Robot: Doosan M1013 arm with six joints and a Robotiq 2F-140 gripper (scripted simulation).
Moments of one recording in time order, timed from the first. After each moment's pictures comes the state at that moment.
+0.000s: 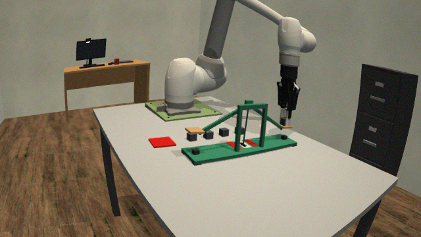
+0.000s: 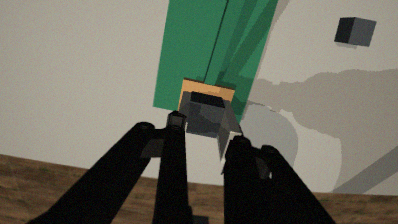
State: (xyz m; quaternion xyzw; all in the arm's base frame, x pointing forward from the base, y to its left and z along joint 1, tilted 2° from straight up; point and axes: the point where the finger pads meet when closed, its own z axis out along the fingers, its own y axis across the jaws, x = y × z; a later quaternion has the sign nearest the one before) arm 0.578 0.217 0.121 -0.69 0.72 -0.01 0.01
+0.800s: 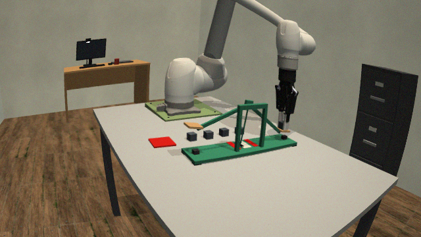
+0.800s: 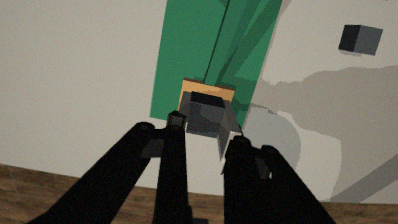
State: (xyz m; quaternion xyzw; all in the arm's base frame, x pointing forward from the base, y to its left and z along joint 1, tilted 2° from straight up) arm 0.578 0.208 0.107 -0.69 0.72 -0.01 0.01
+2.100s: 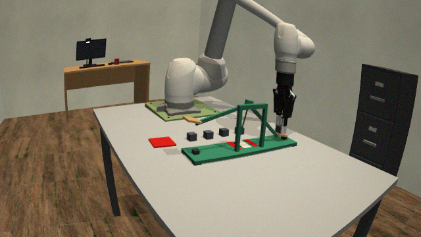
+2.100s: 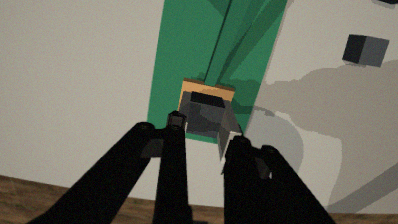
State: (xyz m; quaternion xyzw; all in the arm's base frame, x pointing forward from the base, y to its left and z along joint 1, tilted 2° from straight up) arm 0.578 0.197 0.092 -0.69 0.72 -0.01 0.01
